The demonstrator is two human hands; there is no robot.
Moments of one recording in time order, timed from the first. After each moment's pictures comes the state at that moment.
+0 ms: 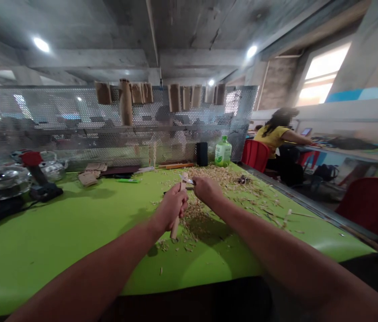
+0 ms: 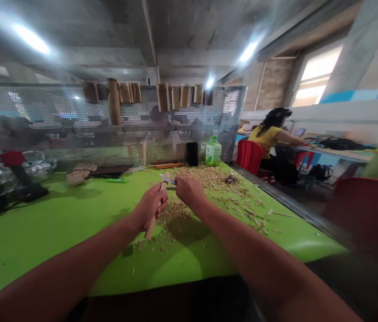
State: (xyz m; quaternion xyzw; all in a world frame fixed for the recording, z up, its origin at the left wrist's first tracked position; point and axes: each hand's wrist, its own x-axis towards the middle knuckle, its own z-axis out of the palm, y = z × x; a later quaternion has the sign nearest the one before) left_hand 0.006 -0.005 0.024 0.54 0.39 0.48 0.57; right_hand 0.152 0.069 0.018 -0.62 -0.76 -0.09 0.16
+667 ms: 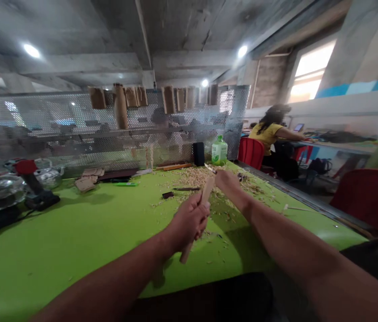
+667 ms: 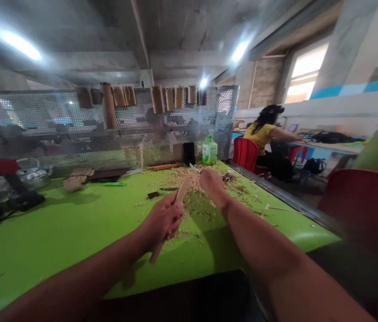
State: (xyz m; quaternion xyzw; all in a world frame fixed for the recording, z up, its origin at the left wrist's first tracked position) left_hand 0.015 -0.037 0.024 0.61 0.31 0.39 0.61; right_hand 0.216 0.097 0.020 -0.74 -0.65 -0.05 0.20
